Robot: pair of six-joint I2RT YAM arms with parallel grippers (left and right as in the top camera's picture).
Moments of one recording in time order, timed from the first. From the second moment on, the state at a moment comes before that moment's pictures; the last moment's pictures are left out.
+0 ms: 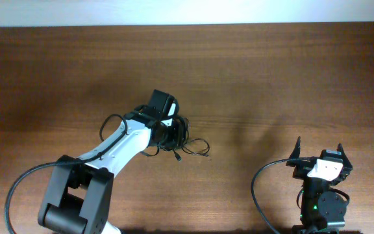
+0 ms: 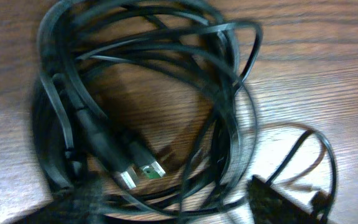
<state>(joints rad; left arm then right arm) -0.38 1.71 0.98 -0.56 0.13 -0.30 0.03 0.01 0.01 -0.05 0.29 -0.11</state>
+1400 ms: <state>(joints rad) -0.38 1.71 0.98 -0.46 0.05 -0.29 0.03 0.01 0.01 -0.05 0.29 -0.11</state>
